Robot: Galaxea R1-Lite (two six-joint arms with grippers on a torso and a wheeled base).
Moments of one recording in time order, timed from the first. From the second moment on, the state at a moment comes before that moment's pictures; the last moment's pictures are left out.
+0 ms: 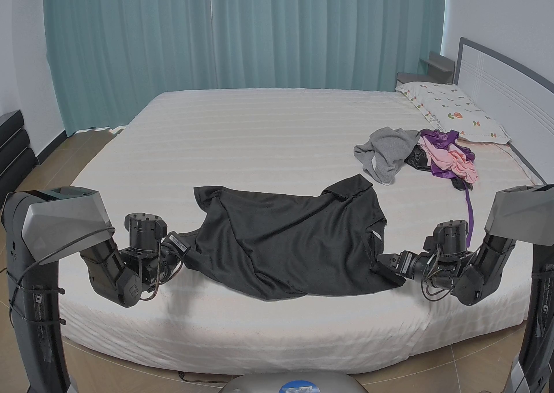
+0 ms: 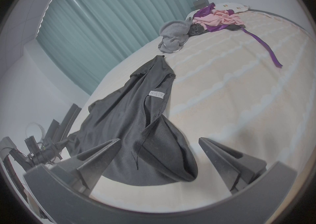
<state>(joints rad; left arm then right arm) -0.20 2.32 -0.75 -1.03 0.11 -0.98 0.19 2.31 -0.61 -1.09 0.14 0.53</state>
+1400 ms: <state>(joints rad) -0.13 2.27 -0.86 -1.03 0.11 -0.97 0.10 2.45 -1.30 -0.96 -0.05 0.46</state>
